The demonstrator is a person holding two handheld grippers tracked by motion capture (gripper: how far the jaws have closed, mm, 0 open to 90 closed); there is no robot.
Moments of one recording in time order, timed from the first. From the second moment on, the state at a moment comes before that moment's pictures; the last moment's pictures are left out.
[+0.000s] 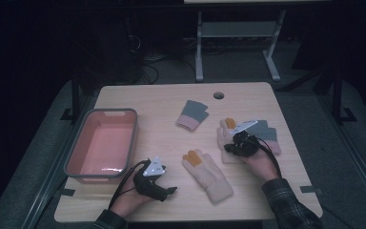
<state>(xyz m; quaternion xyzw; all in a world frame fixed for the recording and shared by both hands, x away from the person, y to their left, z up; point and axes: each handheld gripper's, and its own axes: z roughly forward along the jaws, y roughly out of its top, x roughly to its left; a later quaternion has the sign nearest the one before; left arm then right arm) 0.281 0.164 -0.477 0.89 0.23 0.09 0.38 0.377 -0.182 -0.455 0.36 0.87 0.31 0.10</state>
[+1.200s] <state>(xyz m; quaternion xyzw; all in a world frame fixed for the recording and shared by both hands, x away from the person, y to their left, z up) 0.281 0.164 -0.477 0.89 0.23 0.09 0.38 0.291 -0.212 -0.432 0.34 0.87 0.34 0.09</state>
